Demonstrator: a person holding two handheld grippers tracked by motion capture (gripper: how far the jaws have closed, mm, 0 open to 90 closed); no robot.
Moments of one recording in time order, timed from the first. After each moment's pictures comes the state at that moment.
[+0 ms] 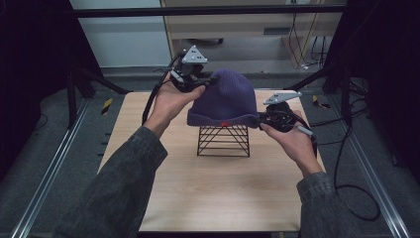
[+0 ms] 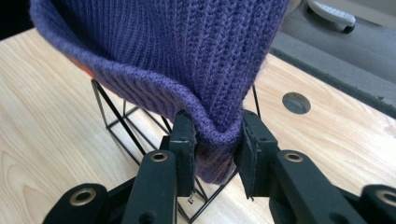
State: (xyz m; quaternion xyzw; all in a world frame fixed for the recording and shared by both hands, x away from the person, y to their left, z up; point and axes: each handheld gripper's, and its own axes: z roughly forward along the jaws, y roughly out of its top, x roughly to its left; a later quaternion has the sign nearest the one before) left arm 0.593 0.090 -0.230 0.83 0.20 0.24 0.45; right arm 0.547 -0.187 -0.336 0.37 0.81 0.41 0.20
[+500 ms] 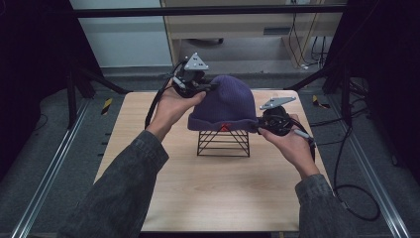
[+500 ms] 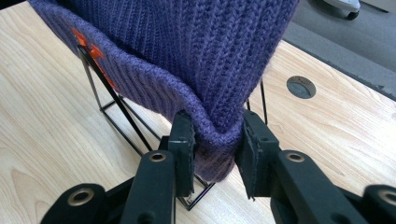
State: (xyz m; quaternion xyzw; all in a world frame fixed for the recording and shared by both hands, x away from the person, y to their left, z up) left arm 0.595 0.090 -0.248 0.84 0.21 0.23 0.45; right arm 0.548 -0.182 -0.350 0.36 0.83 0.38 0.20
